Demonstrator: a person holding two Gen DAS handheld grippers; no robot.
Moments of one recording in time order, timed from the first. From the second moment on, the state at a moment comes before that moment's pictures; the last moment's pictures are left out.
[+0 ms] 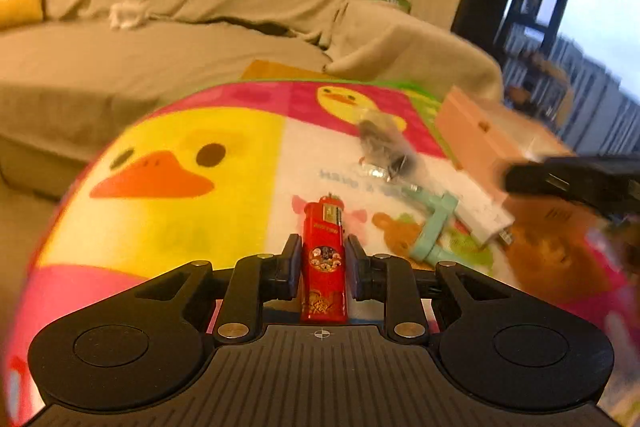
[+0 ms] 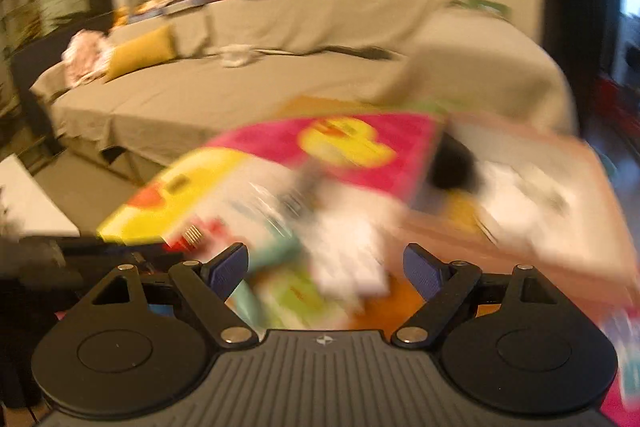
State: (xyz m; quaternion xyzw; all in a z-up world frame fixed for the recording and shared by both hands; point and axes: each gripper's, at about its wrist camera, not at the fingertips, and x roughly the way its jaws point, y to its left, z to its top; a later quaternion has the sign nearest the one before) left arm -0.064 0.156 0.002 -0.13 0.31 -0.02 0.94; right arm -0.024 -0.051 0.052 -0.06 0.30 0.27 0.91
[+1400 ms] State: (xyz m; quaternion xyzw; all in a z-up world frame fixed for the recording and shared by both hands) left arm -0.054 0.103 -0.005 -0.10 0.31 -0.08 0.94; right arm -0.027 -0.078 0.036 -0.07 0.33 0.22 0.92
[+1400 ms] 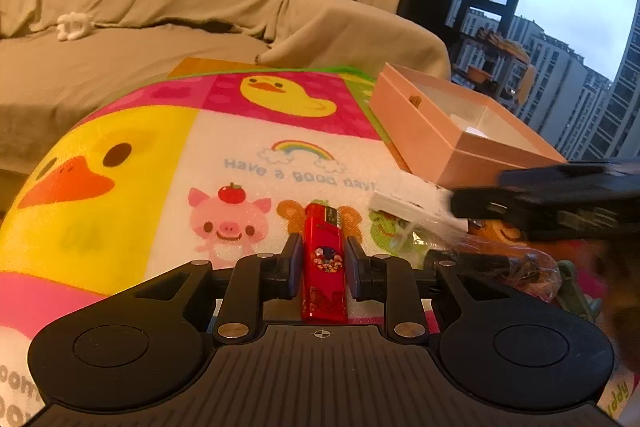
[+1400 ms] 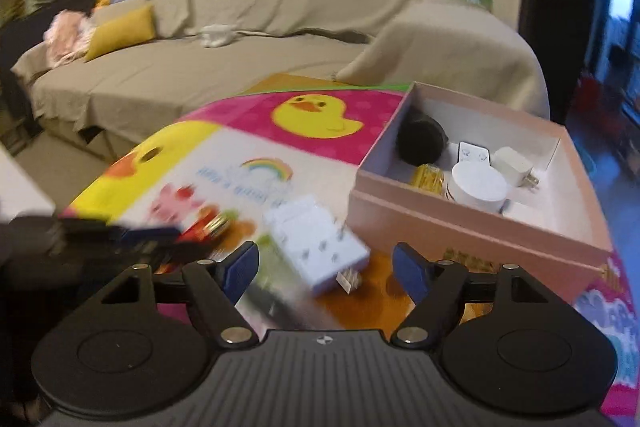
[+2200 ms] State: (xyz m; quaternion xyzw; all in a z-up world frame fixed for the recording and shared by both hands) left arm -0.055 0.108 -0.006 -0.11 0.31 -0.08 0.94; right arm -0.020 -0.129 0.014 -0.15 0.36 0.15 0.91
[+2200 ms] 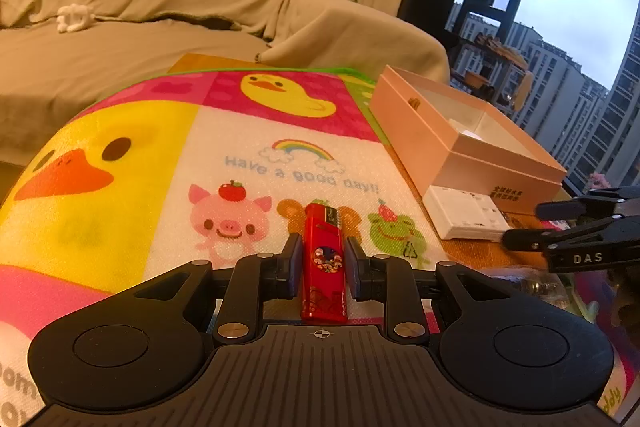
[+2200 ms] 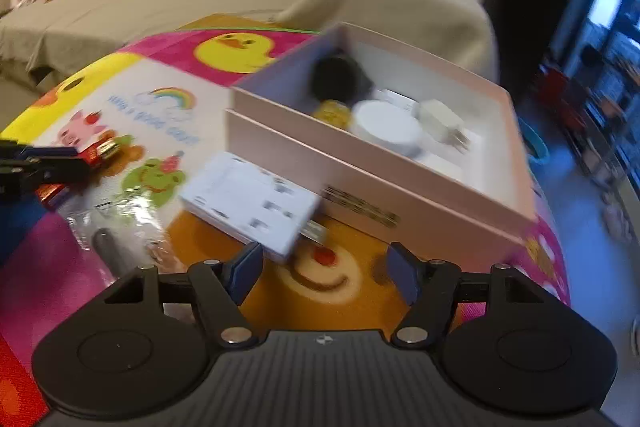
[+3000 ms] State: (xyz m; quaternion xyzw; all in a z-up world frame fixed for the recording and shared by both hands) left arm -0.056 0.112 -0.006 -0.13 0.30 -0.09 0.94; right arm -0.007 -0.101 0.001 -0.06 0.37 0.05 0.93
